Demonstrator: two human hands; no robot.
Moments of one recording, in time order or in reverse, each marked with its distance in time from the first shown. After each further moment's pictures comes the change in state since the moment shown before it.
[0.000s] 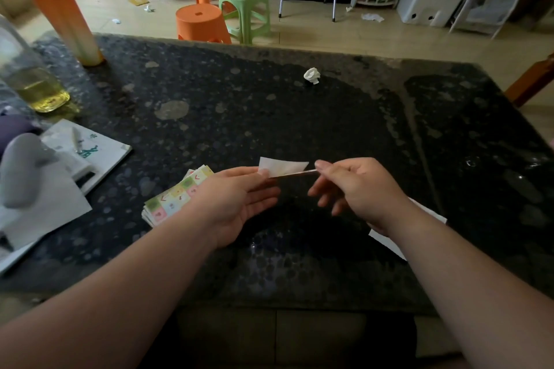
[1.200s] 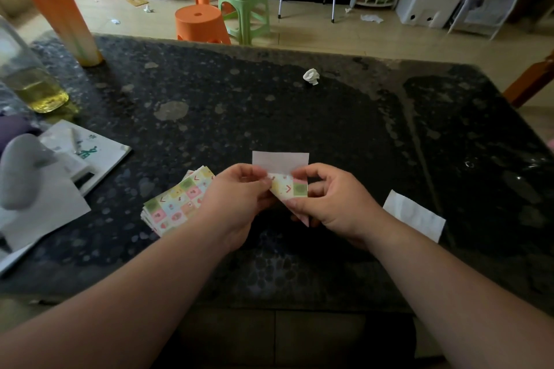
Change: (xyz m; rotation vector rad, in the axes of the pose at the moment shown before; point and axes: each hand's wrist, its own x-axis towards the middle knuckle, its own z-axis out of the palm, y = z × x) left_hand 0.001 -0.008 0.013 0.073 0.131 0.110; right_hand -0.003 0.002 0.027 0.057 -0.107 0.016
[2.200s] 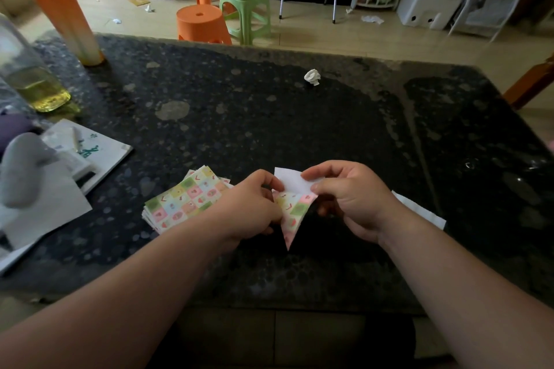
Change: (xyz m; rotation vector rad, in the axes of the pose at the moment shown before) left_hand -0.003 0.004 -0.005 0.696 -0.268 -0.041; right_hand 0.002 -0.006 -0.010 0.228 0.093 0.079
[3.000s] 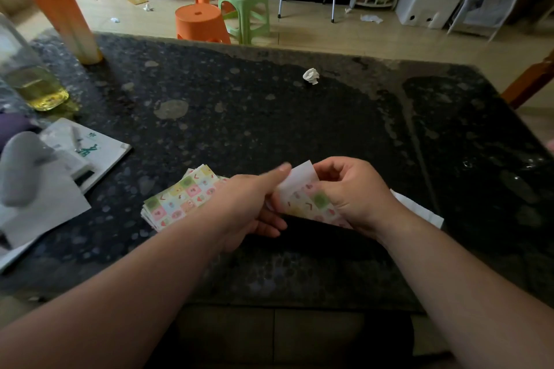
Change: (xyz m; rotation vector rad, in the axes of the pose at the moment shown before) left_hand -0.009 0.009 0.001 -0.306 -0.029 -0.083; right_hand 0.001 0.003 -0.006 -0.241 0.069 -0.113
